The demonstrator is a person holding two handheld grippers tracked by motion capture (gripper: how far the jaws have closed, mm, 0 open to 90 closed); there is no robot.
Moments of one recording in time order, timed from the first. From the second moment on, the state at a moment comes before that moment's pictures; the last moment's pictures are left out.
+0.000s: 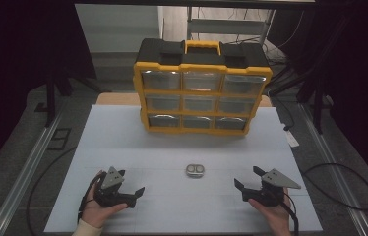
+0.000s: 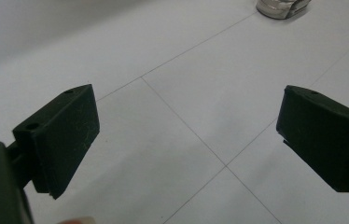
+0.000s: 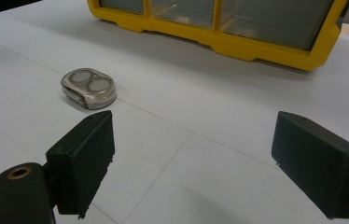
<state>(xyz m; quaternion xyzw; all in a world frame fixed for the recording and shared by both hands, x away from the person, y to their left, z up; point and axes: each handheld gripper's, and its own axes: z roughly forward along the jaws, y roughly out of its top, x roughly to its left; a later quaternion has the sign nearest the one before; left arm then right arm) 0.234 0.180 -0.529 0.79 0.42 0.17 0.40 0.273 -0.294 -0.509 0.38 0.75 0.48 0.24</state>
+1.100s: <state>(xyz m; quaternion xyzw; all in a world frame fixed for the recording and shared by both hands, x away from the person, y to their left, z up) 0.234 0.178 -0.530 0.79 0.42 0.17 0.40 0.266 -0.271 -0.508 0.34 0.77 0.46 0.27</state>
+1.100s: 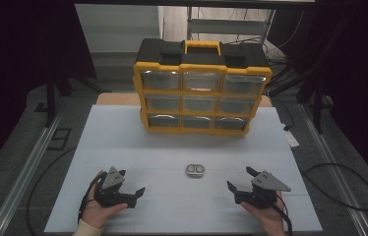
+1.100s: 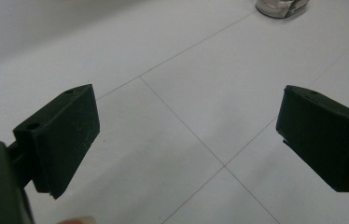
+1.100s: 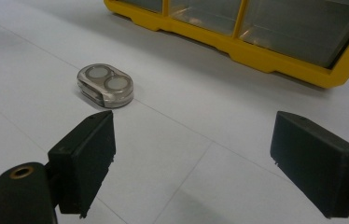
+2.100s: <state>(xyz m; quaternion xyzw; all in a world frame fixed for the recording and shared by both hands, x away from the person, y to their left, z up) 0.235 0.177 -0.531 0.80 0.42 0.17 0.40 0.257 -0.261 -0.508 0.25 0.78 0.40 0.41</state>
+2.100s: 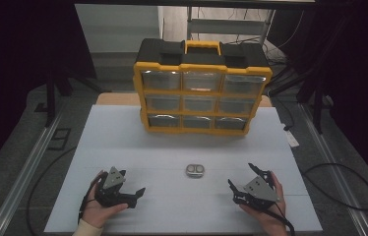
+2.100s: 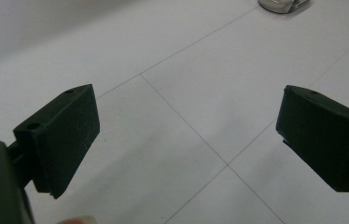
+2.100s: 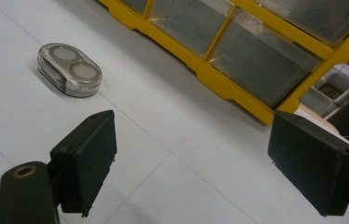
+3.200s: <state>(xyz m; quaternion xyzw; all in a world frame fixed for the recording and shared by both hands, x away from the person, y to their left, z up) 0.236 0.177 -0.533 0.80 0.42 0.17 0.39 0.259 -0.252 -0.507 0.19 0.79 0.33 0.48</state>
